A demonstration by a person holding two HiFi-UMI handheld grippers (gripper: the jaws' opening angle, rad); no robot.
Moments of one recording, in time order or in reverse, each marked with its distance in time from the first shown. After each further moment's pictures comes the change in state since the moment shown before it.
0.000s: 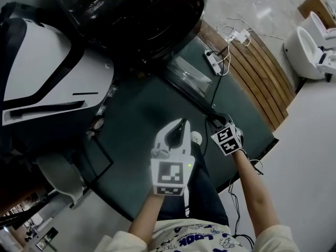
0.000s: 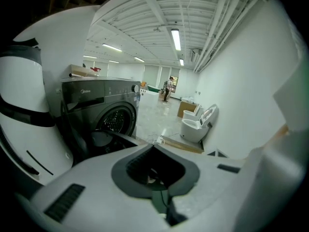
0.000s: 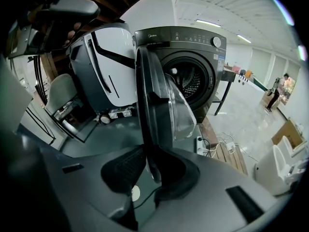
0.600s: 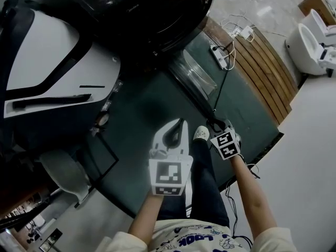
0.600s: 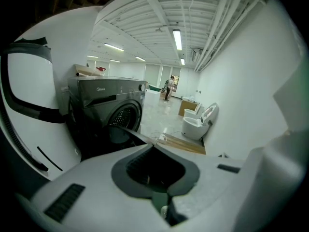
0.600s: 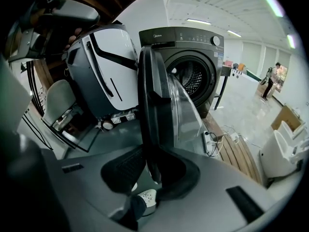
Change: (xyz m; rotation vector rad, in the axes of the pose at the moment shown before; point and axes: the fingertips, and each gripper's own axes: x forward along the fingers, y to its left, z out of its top) left arm -0.052 0.044 -0.038 -0.003 0.011 0.006; right arm 0.012 0.085 -0.002 0.108 -0.019 -0.020
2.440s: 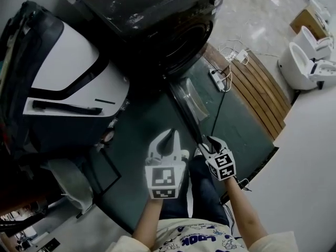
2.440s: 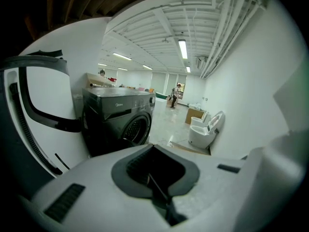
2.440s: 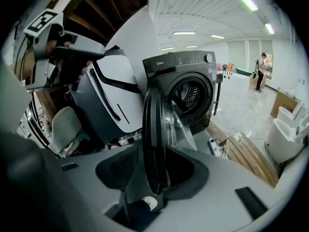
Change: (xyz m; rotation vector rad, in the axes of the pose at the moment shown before) left arm -0.070 0.051 0.027 -0.041 -0.079 0.083; right arm -0.064 0.077 0.068 0.147 -0.181 0.011
